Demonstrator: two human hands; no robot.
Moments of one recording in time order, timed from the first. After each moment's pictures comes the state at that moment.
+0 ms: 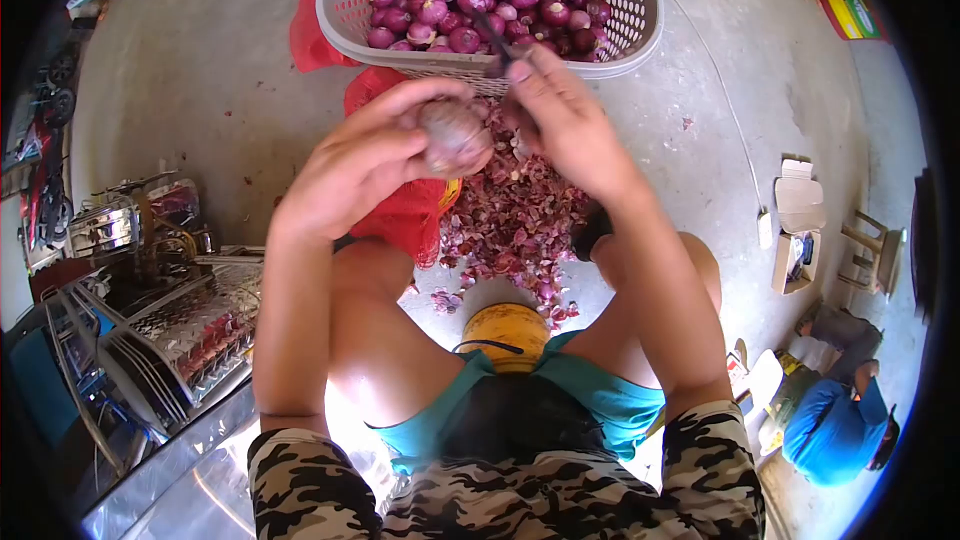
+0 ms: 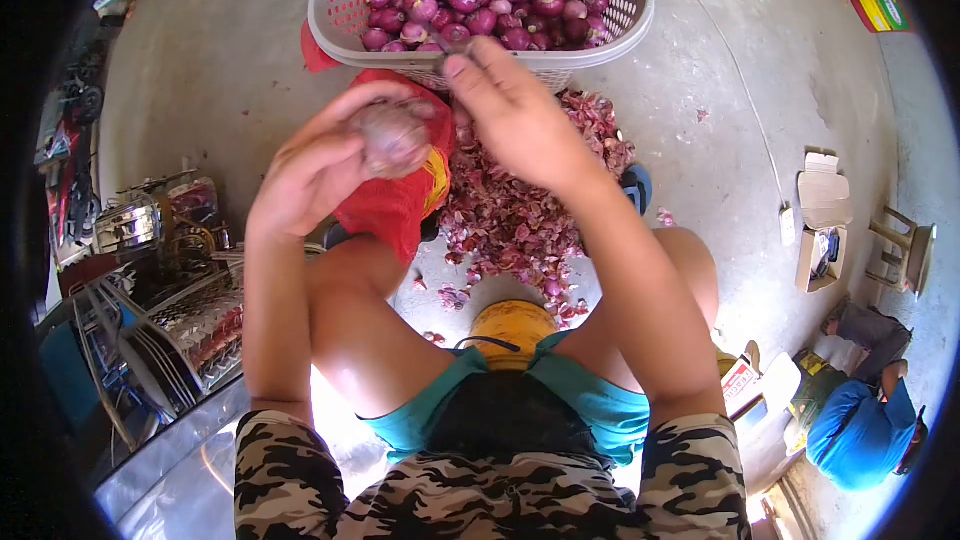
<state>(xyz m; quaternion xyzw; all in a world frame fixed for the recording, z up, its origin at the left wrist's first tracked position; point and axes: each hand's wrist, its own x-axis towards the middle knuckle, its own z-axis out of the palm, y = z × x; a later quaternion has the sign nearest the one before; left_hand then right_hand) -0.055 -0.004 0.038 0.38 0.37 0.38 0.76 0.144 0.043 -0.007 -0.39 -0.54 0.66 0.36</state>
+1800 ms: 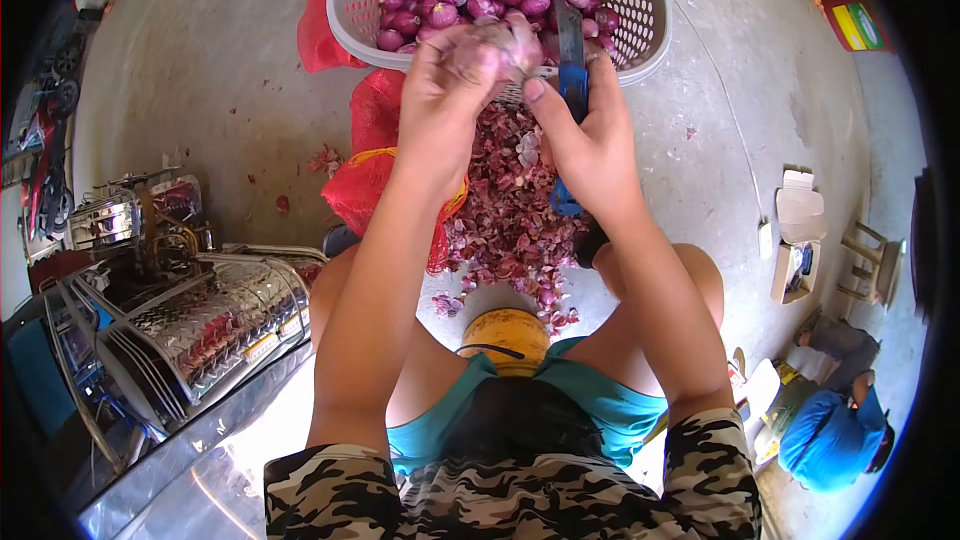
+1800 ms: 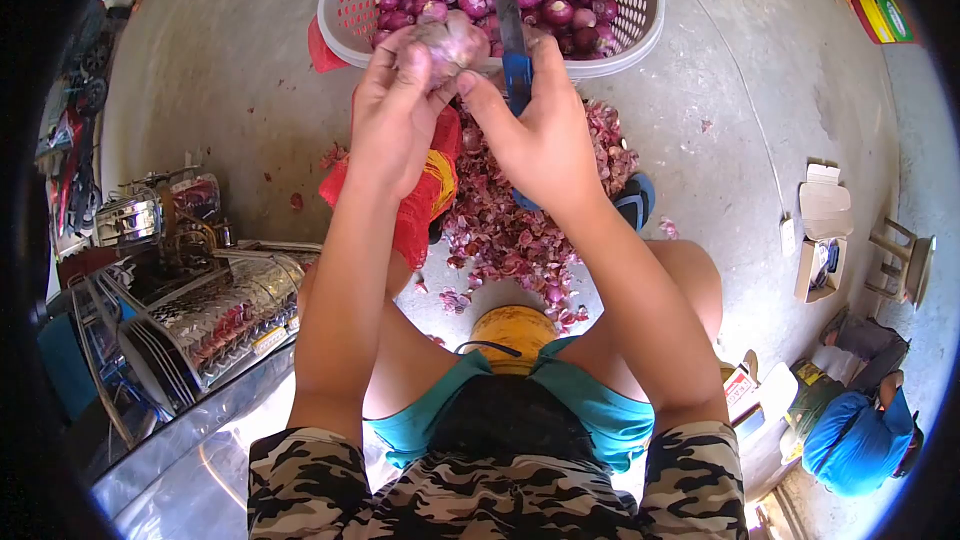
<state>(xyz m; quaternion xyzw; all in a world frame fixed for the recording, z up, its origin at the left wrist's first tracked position) 0.005 0.032 -0.016 0.30 0.39 0.65 0.57 0.142 0.035 -0.002 -0.49 -0.58 0.48 0.44</state>
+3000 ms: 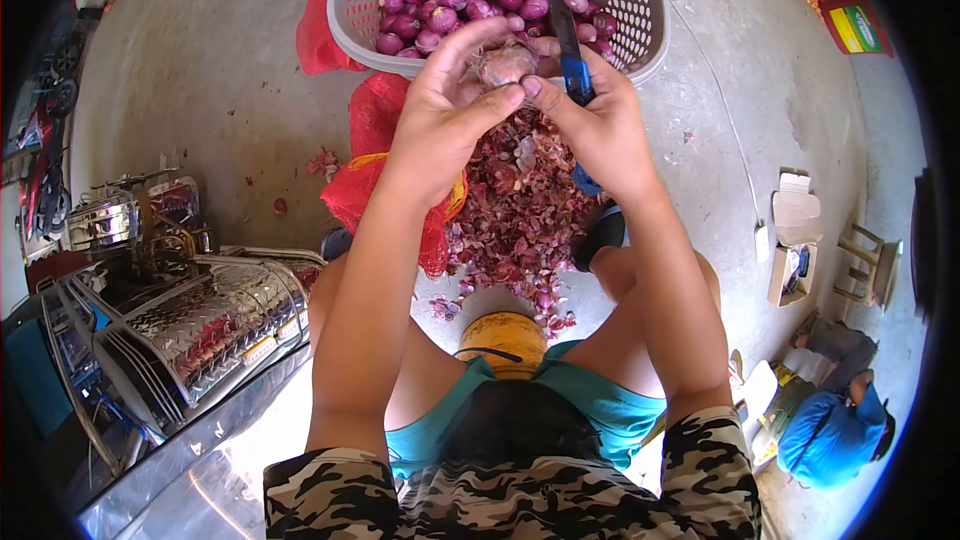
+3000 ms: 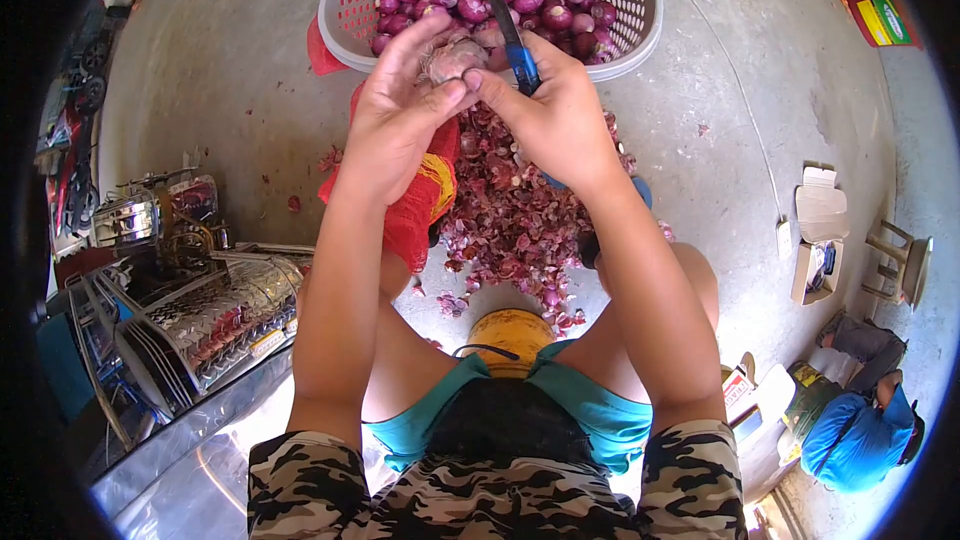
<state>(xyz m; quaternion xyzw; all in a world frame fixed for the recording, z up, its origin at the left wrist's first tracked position) -0.001 0.028 -0.003 0.38 0.37 0.58 0.62 0.153 0.057 -0.009 -0.40 -0.60 0.53 0.45</state>
